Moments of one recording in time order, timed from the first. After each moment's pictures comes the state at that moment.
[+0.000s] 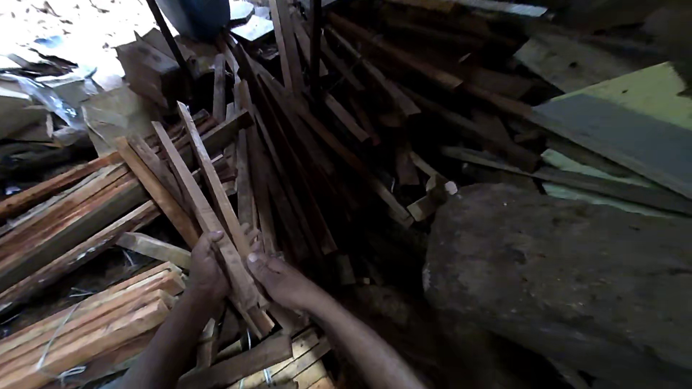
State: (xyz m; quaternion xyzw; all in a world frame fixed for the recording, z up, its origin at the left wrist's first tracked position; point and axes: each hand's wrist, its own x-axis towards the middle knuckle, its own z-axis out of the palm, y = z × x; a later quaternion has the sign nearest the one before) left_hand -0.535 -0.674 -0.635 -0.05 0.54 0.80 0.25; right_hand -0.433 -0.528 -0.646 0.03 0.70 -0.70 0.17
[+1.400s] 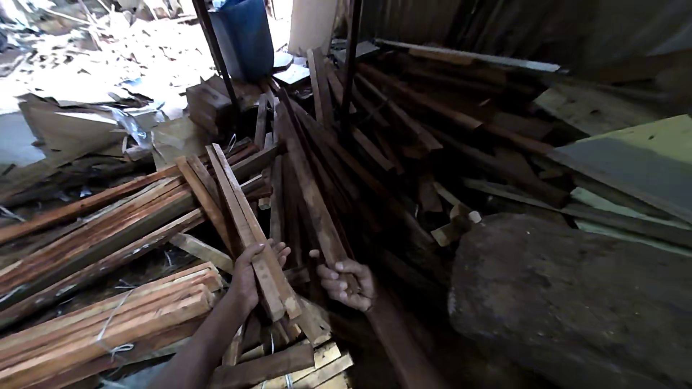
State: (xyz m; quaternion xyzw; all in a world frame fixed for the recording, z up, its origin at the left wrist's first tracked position) left_hand -0.528 -0.697 -0.654 -0.08 0.47 0.83 0.29; right_hand -0.417 -0.456 -0.715 -0.10 0.15 -0.96 0.22
